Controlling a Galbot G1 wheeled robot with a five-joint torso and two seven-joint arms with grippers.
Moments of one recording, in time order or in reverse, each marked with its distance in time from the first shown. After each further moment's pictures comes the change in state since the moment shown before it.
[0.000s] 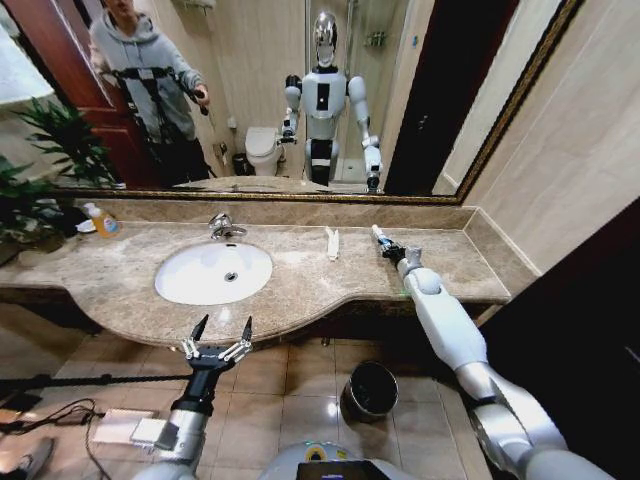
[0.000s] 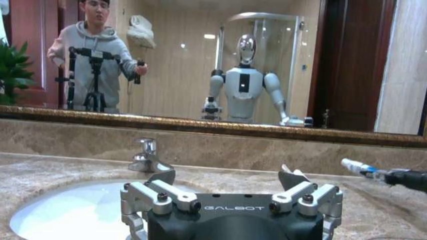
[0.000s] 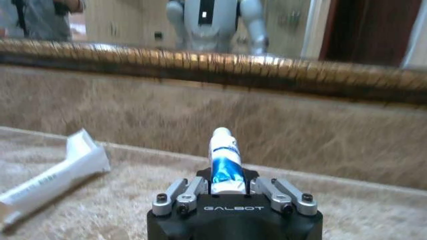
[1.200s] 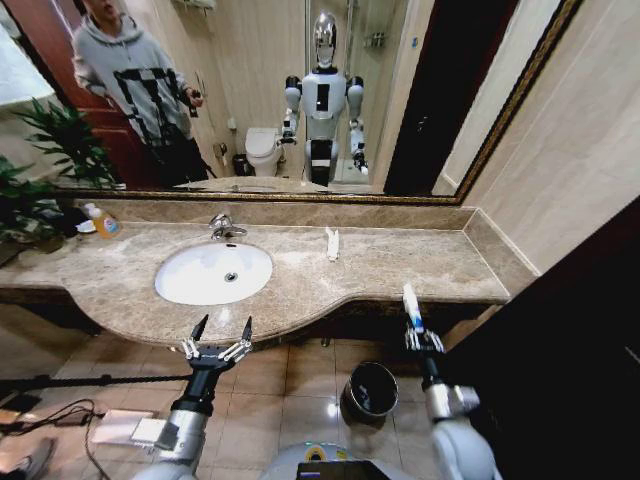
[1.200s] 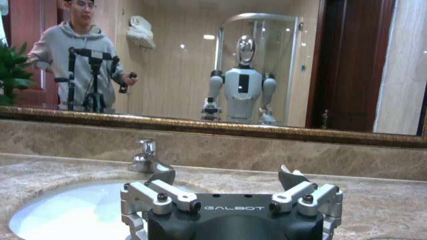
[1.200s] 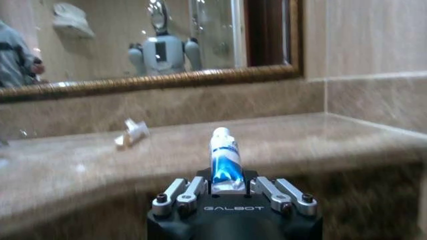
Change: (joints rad) left arm 0.000 0.000 0.000 0.000 0.000 0.000 0.000; right arm -1.174 0.343 0.285 0.731 -0.138 0.475 0.119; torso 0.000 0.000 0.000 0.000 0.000
